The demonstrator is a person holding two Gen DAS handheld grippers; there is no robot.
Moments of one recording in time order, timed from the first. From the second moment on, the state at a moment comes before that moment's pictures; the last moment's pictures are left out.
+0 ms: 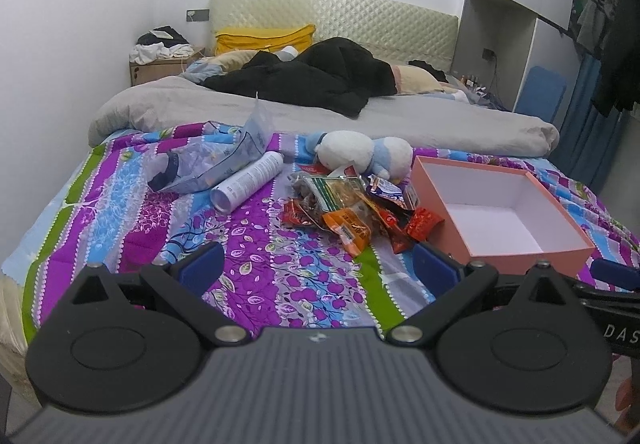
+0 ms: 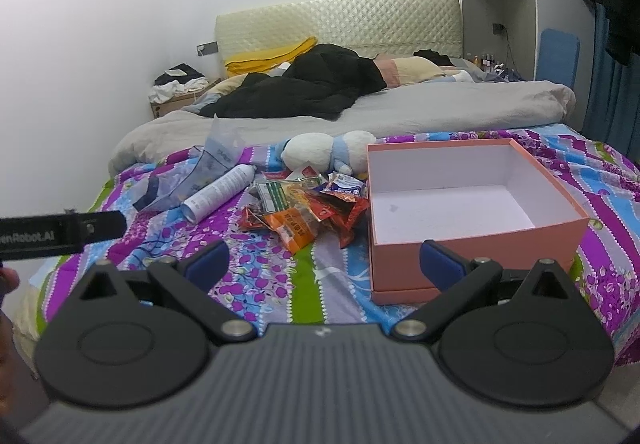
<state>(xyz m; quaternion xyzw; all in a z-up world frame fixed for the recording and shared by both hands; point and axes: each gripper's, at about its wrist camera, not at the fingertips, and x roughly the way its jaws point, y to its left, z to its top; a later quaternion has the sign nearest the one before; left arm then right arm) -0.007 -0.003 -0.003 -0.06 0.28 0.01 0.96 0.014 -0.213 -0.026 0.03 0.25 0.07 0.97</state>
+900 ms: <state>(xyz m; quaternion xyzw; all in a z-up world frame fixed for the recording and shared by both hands) -0.010 -0.004 -0.009 -0.06 0.28 0.01 0.96 0.009 -0.219 -0.037 0.05 0.25 0.06 0.97</state>
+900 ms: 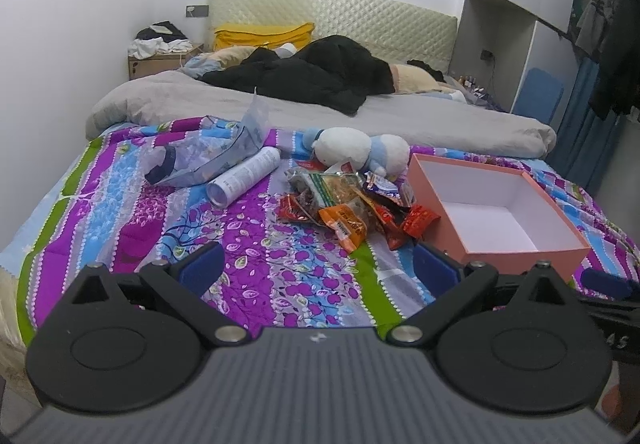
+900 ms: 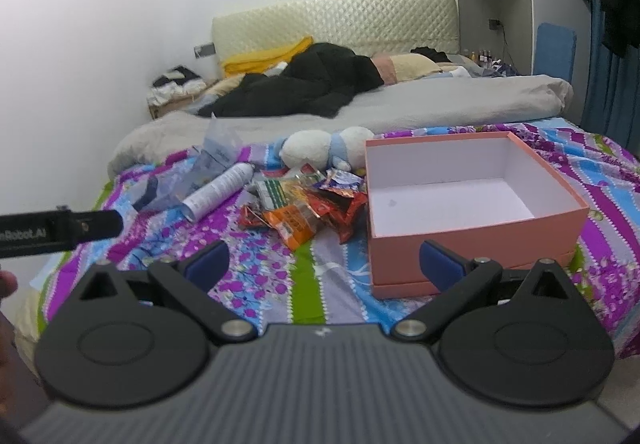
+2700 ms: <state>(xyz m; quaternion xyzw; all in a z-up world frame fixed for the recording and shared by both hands) 0.064 0.010 -0.069 -0.07 0.31 -0.06 0.95 0.041 -0.209 -0.083 0.08 0.25 0.04 0.96</state>
